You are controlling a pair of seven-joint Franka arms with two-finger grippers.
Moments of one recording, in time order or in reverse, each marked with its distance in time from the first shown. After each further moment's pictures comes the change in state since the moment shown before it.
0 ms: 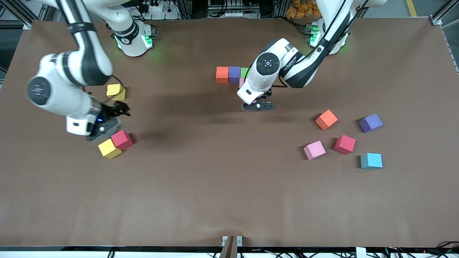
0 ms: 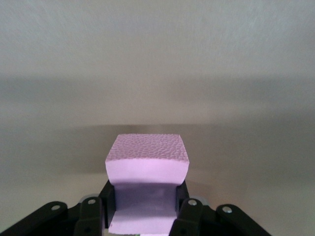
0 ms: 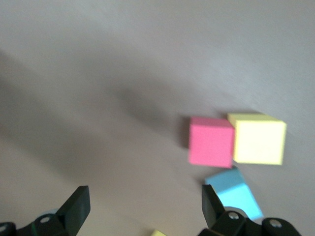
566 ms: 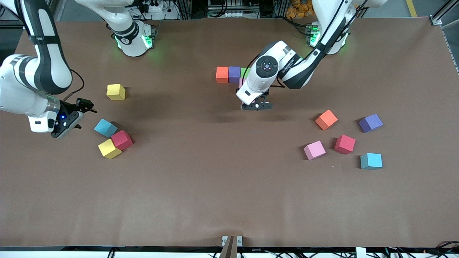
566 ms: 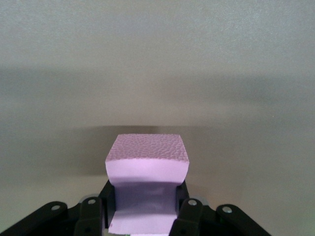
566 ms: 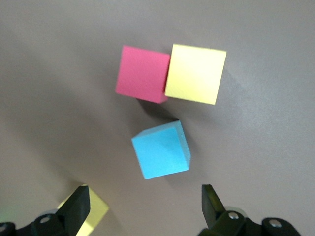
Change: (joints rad) left arm -0.005 0.033 0.002 -0.006 -0.016 0.054 -0.010; right arm -0.248 0.048 -0.001 -0.090 0.000 0.115 -0.442
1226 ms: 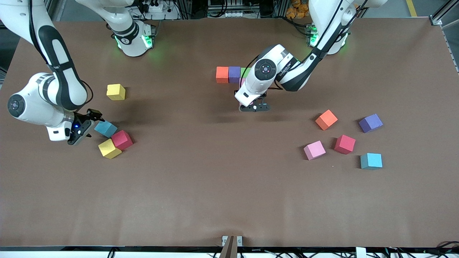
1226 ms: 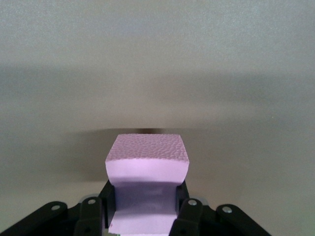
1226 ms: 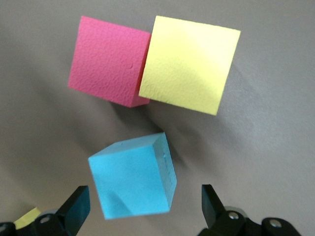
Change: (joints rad) left arm -0.007 0.030 -0.004 -0.004 0.000 0.034 -0.001; right arm -0.009 0.174 0.011 -0.013 0.082 0.187 -0.120
